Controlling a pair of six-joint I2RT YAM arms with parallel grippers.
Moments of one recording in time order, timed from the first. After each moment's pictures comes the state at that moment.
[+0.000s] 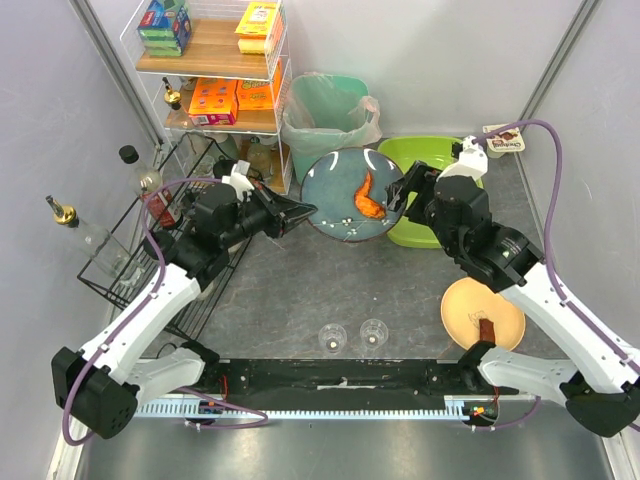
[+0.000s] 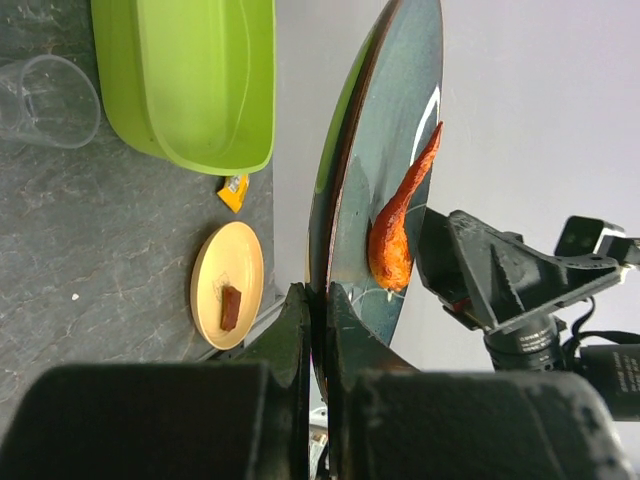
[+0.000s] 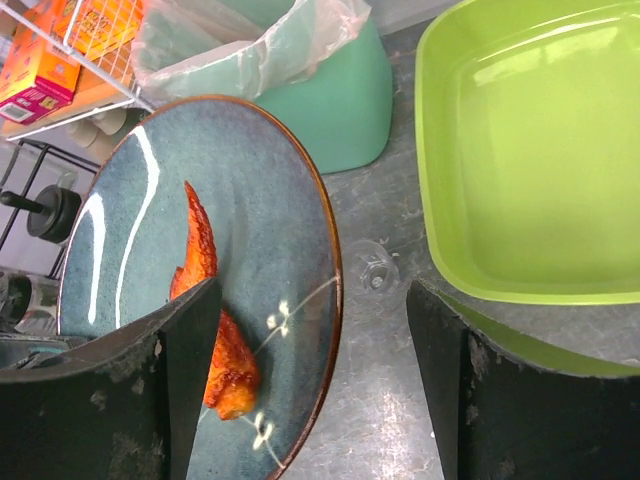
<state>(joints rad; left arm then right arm) -0.50 1.06 0.93 -0.08 0.34 -1.28 0.73 1.05 1.27 -0.56 0.53 0.69</state>
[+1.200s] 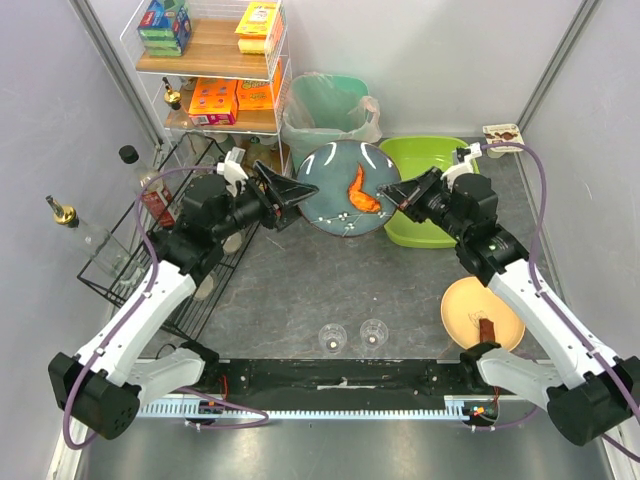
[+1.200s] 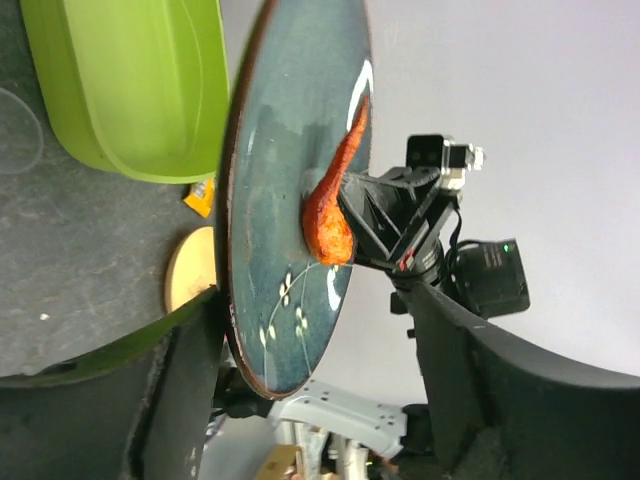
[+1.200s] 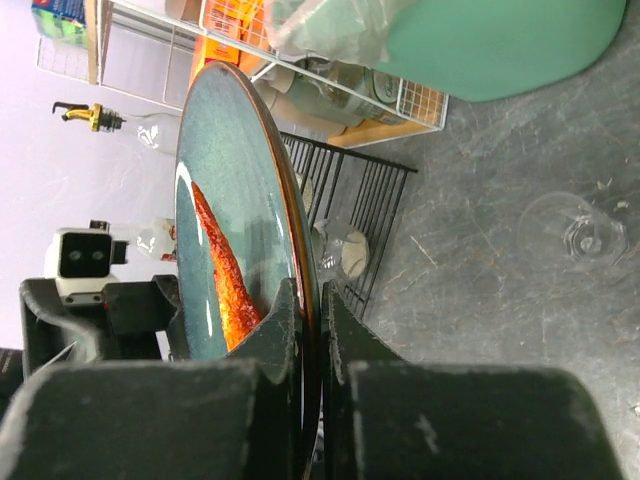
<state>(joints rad) -0.46 1.05 0.98 -0.06 0.42 -1.27 0.43 1.04 0.99 -0.12 -0.13 1.04</state>
